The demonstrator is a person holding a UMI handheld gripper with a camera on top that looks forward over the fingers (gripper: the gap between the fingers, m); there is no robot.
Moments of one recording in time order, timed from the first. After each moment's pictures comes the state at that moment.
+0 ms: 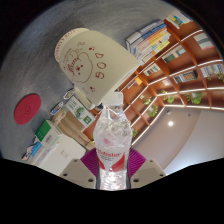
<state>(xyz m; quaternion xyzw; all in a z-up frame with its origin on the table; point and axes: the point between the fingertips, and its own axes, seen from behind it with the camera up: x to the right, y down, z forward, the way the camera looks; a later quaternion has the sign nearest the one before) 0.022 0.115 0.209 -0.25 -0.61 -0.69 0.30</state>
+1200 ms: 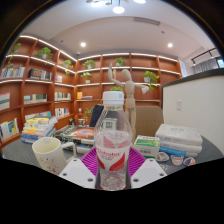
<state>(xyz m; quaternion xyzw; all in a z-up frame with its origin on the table) 0.077 0.112 0.098 -0.76 -0.06 0.06 0.65</state>
